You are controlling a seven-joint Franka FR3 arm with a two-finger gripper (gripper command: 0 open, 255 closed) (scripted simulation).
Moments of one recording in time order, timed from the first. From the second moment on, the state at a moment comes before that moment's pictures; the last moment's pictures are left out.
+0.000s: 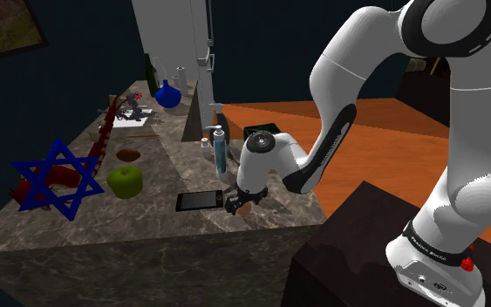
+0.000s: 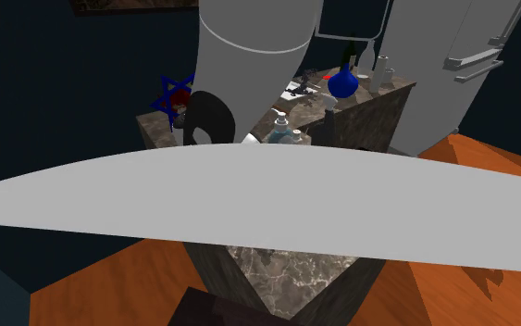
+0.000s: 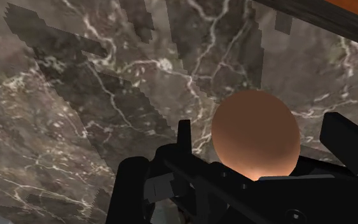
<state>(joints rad) 0.08 0.41 0.34 -2.35 -1.00 2.80 1.56</state>
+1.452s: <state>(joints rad) -0.01 0.25 0.47 -2.41 -0.76 2.73 1.35</state>
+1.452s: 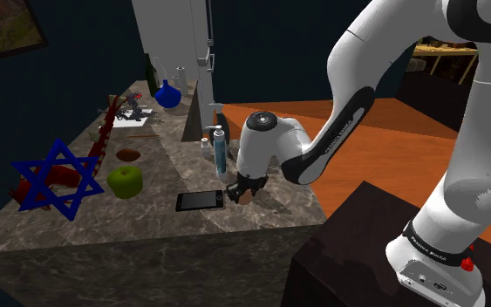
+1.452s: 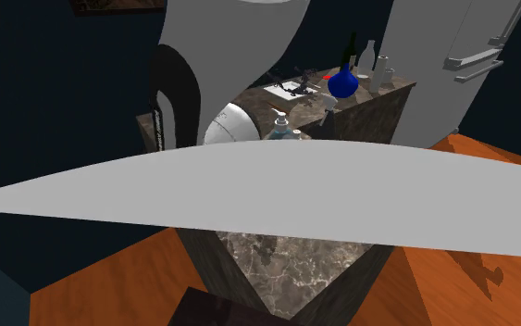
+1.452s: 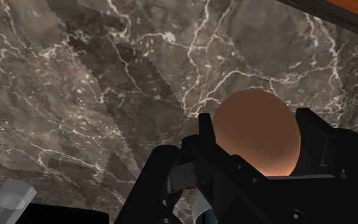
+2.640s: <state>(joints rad) -0.09 0.00 0.59 -2.42 -0.34 2.58 1.01</state>
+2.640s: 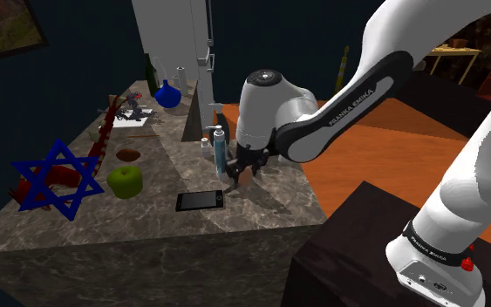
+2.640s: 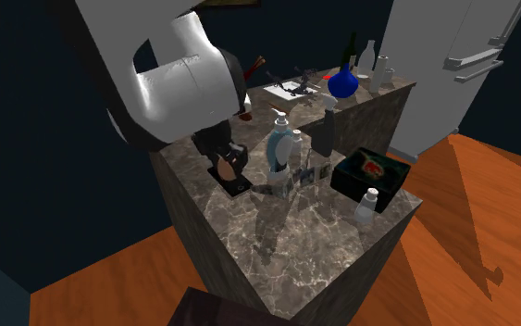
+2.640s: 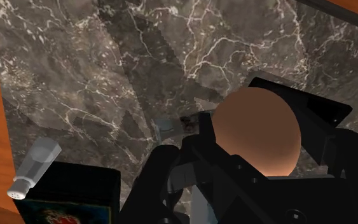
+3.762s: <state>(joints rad) -0.24 0.08 0.43 -2.28 -0.28 2.58 0.64</state>
